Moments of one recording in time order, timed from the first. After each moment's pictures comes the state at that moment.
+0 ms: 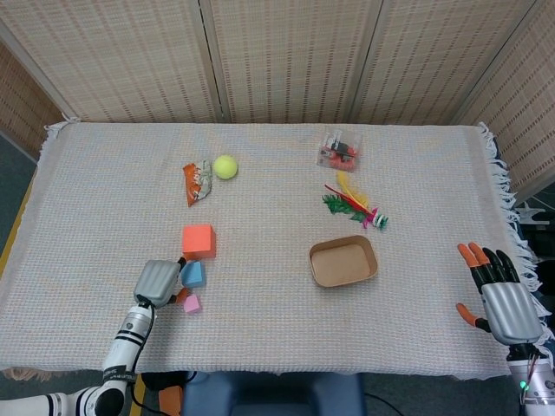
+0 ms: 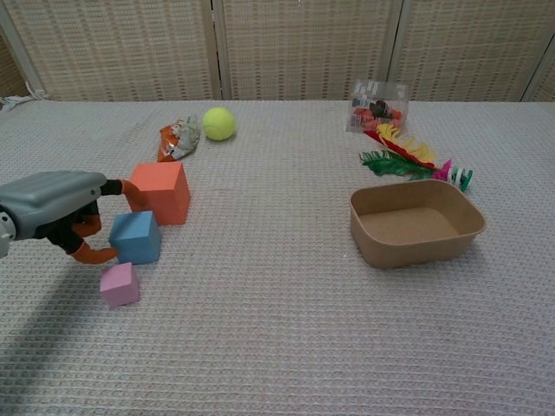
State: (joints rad) left arm -0.55 -1.55 -0.14 -1.63 1.00 1.12 0.63; right arm 0.09 -1.11 0.03 -1.64 -1.51 1.42 -0.11
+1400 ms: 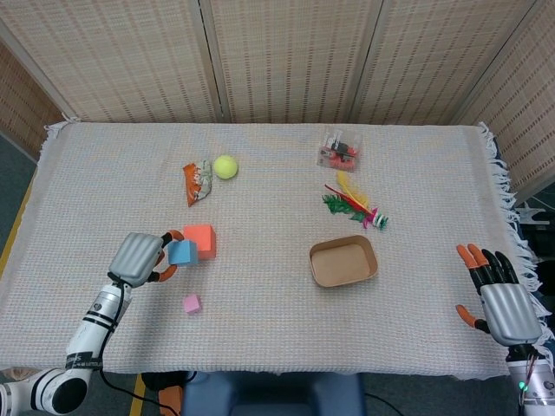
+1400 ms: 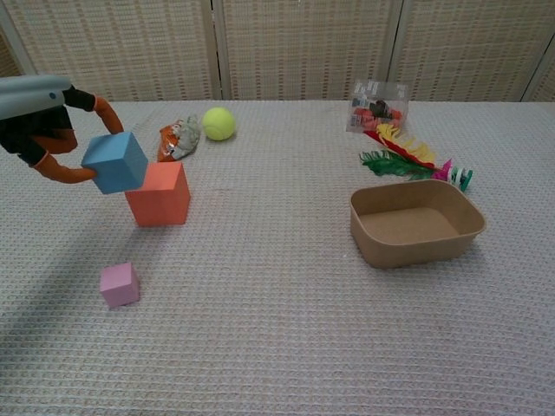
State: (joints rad) left arm -0.61 -1.25 -0.21 -1.80 1.08 1.05 0.42; right arm 0.09 -1.11 0.03 -1.64 -1.50 1.42 -0.13
